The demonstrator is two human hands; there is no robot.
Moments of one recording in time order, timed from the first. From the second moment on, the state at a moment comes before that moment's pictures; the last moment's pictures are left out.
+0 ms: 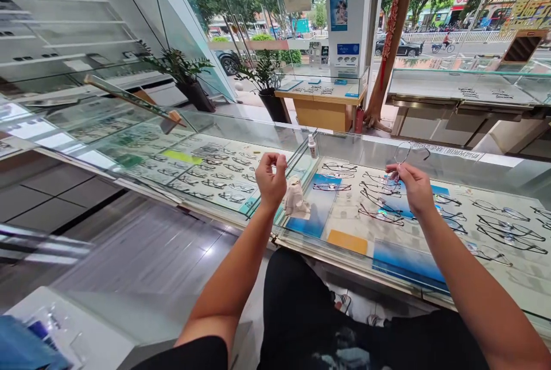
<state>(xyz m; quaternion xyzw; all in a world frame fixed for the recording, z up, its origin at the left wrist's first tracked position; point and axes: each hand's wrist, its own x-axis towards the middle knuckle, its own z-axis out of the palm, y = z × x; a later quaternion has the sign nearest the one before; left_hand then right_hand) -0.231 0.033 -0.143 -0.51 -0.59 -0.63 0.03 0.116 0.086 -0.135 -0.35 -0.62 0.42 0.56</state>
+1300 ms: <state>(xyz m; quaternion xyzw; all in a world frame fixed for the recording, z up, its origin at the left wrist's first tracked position) -0.209 0.022 -0.043 -0.64 -0.56 -0.52 -0.04 0.108 0.086 -0.135 -0.31 -0.58 0.55 0.51</state>
